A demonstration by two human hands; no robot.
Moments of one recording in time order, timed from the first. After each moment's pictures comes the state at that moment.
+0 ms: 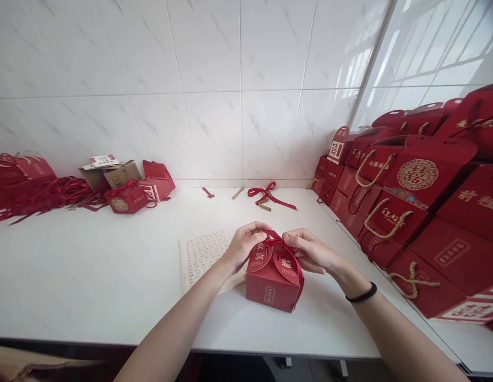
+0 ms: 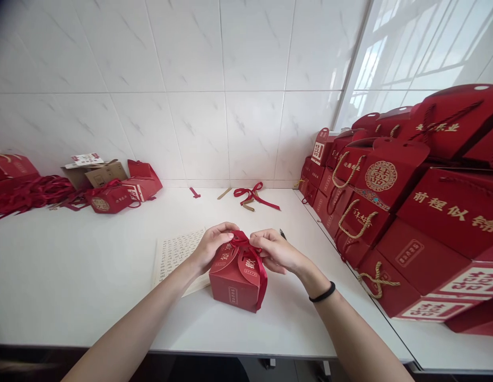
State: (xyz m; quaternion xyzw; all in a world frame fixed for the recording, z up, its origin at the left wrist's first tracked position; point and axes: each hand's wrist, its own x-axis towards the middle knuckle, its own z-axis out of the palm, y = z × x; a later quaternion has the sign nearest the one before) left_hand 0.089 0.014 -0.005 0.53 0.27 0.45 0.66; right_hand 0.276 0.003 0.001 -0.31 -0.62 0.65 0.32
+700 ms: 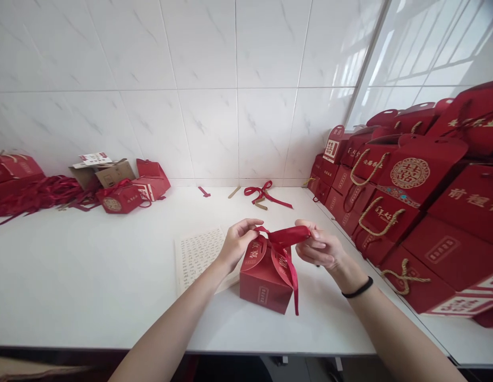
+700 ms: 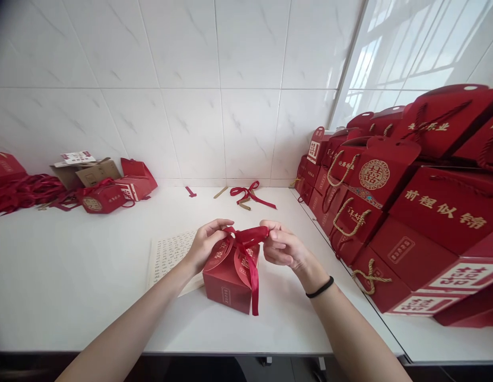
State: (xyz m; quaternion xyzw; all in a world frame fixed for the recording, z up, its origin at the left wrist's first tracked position) left_hand 0.089 0.016 -0.007 0.53 0.33 0.51 0.59; right_hand 0.292 0.009 -0.002 -0.01 -0.54 0.75 0.39
